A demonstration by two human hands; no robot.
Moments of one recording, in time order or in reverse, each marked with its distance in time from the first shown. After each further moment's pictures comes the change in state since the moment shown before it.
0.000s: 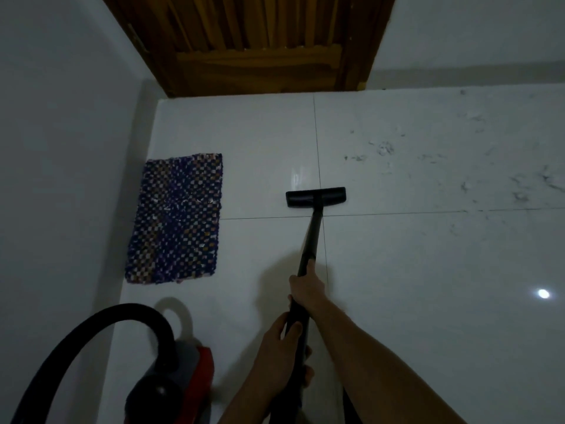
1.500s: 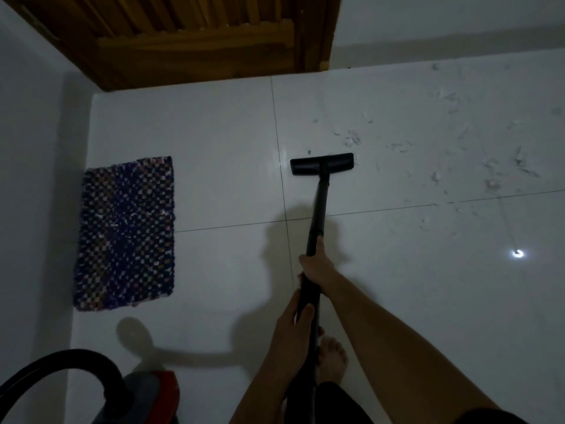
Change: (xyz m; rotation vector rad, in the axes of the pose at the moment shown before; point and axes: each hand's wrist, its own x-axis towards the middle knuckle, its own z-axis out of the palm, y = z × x) left_hand 0.100 0.073 0.133 0.151 -0.035 0.057; right_hand 0.095 -0.050 -0.159 0.078 -0.015 0.044
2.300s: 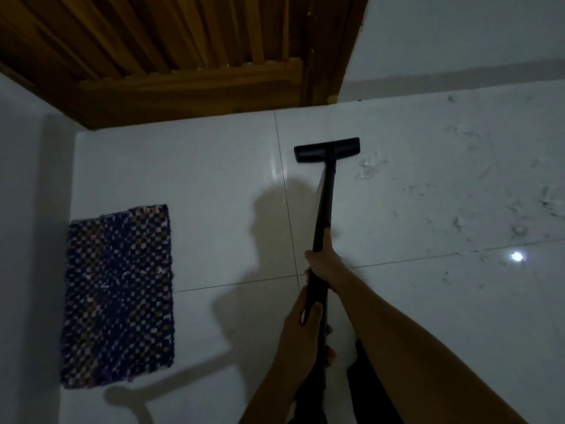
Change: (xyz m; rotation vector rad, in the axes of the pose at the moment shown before) left_hand 0.130 0.158 -0.048 -0.032 -0.044 0.028; right_hand 0.118 -0.177 -0.009 -0.009 0.048 -0.032
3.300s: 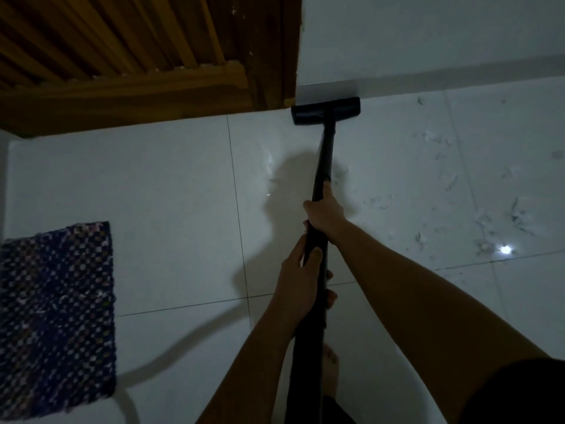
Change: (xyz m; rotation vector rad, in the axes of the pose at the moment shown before) left_hand 0.123 0.113 0.155 -0.087 -0.031 0.054; right_hand 0.092 -0.090 -0.182 -0.026 0.124 -0.117
